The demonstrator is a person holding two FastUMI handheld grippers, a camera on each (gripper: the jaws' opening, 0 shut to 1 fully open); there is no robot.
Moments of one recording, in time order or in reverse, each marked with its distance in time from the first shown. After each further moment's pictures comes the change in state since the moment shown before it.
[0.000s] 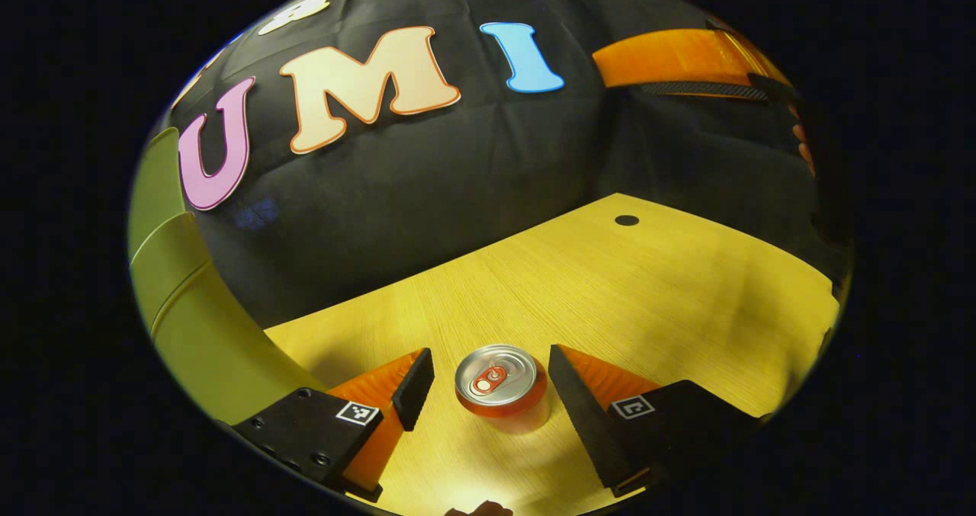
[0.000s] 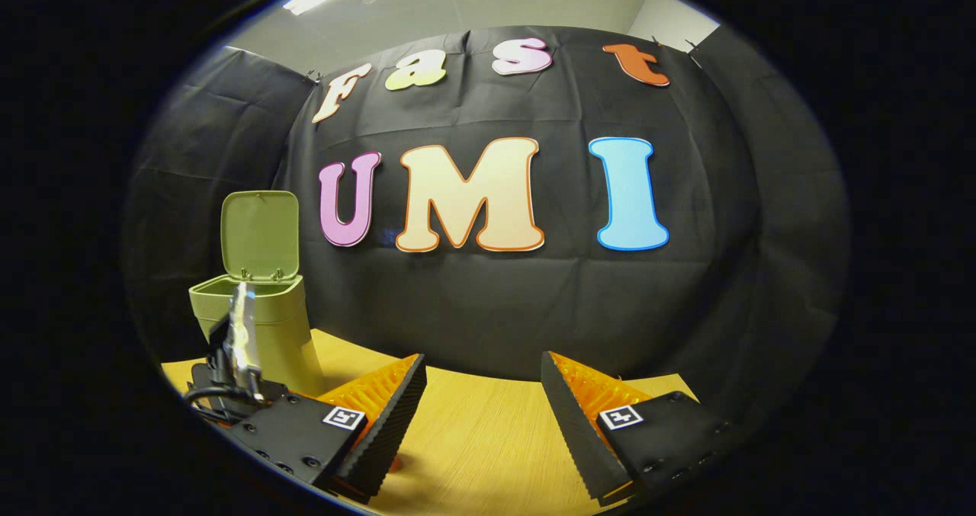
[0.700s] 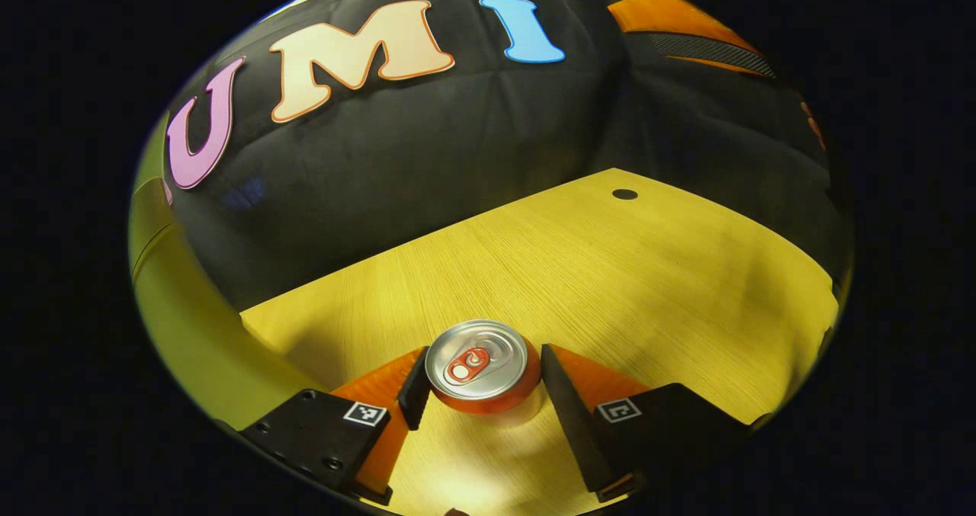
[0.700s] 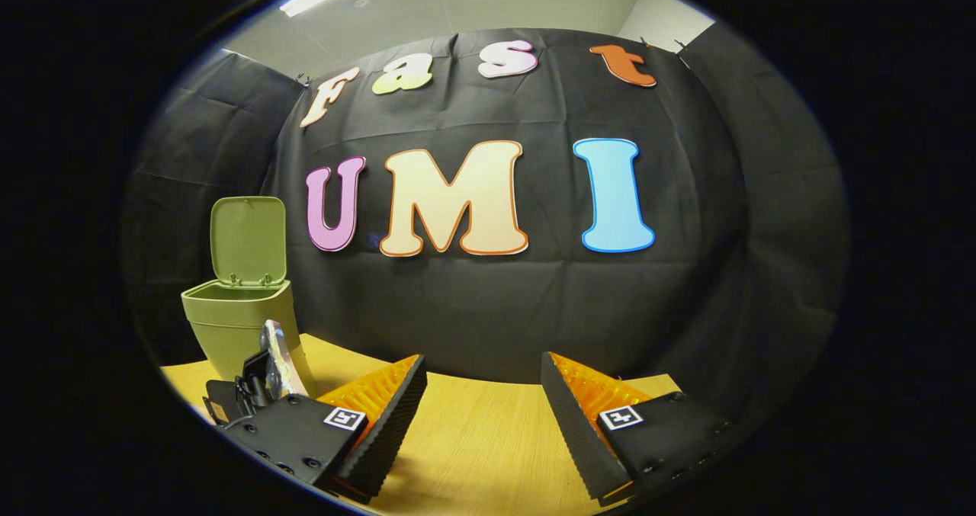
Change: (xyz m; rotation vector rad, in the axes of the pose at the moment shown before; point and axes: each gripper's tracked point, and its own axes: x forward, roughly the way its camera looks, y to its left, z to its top) left arm 0.025 -0.007 -0.023 -0.018 0.092 -0.021; right arm 0.002 -0.016 0.000 0.008 -0.008 -0.039
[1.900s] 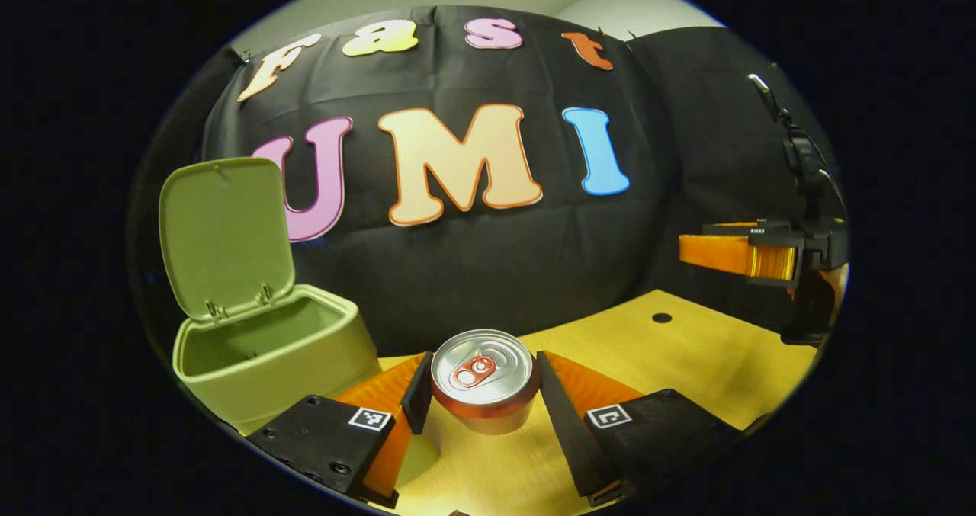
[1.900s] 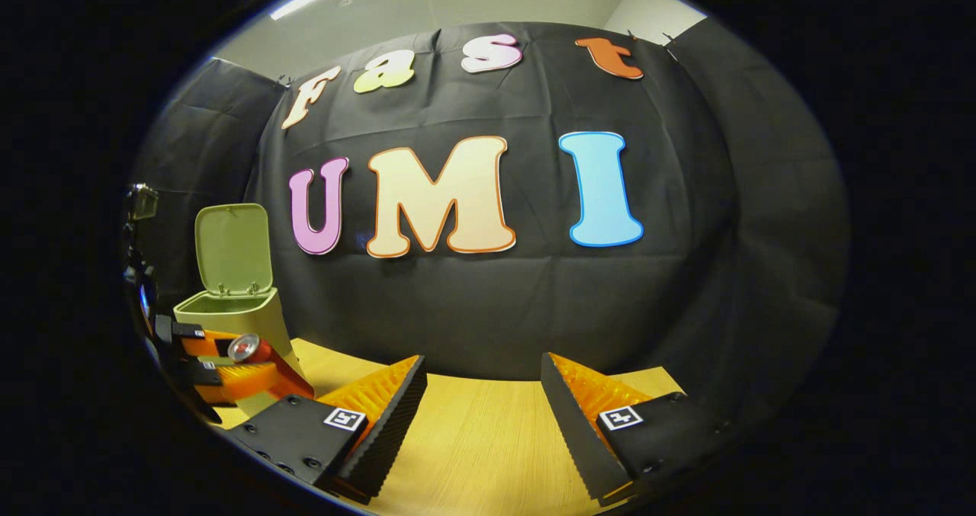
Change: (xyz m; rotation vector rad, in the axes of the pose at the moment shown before) left arm -0.137 0.103 0.127 -0.127 -0.428 0.202; right arm -0.002 -0.003 0.012 0.048 0.022 -0.042
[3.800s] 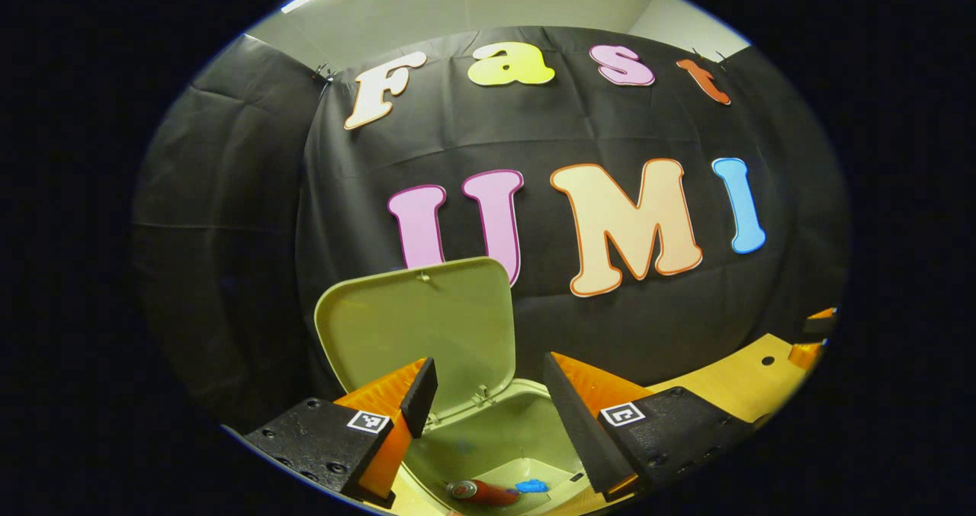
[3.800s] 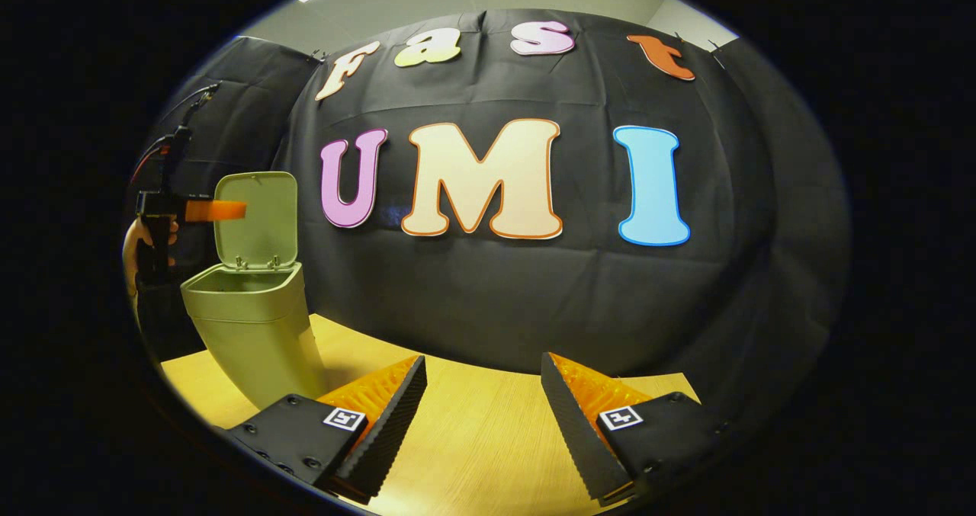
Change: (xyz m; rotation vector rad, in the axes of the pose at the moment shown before) left arm -0.020 0.233 0.110 -0.002 -0.067 0.383; right arm 0.025 0.048 -0.011 -0.115 0.083 0.080
